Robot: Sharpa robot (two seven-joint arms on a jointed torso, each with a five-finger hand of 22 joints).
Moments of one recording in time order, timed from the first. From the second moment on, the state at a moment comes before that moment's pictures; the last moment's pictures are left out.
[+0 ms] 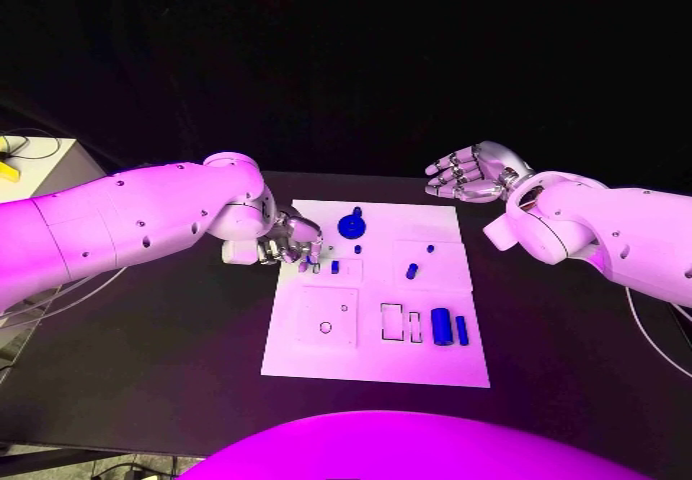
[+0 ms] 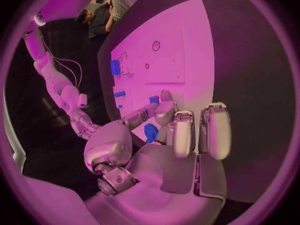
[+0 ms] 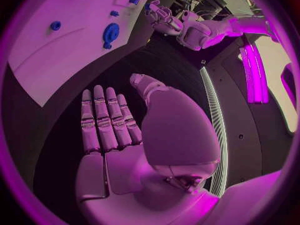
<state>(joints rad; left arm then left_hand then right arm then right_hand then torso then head) 1.33 -0.68 -0.15 1.32 -0.77 0.45 -0.60 0.41 0.07 1.13 -0.11 0.21 0.84 0.07 0.97 0.78 1.34 -0.06 1.26 0.91 1.47 -0.10 1.57 1.31 0.06 1.46 0.01 1.46 1.31 1.31 -0.75 -0.19 1.33 -0.61 -0.35 0.13 1.37 -0.21 0.38 0.13 0.37 0.82 0.21 0.14 0.31 1.00 0.20 0.11 0.06 0.98 0.17 0.07 0.22 0.17 0.78 0.29 0.06 0.09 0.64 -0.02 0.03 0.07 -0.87</state>
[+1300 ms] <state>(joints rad) 1.35 -0.53 -0.17 1.11 -0.82 0.69 -0.62 0.45 0.07 1.02 -0.13 0.22 0.91 0.06 0.90 0.82 1.38 -0.07 1.27 0.96 1.47 -0.10 1.57 1.31 0.04 1.46 0.01 1.48 1.31 1.31 -0.74 -0.19 1.33 -0.61 -0.35 0.13 1.37 -0.21 0.38 0.12 0.38 0.82 0.21 0.14 0.31 1.00 0.20 0.10 0.06 0.98 0.17 0.07 0.22 0.17 0.78 0.29 0.06 0.09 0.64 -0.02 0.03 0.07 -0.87</state>
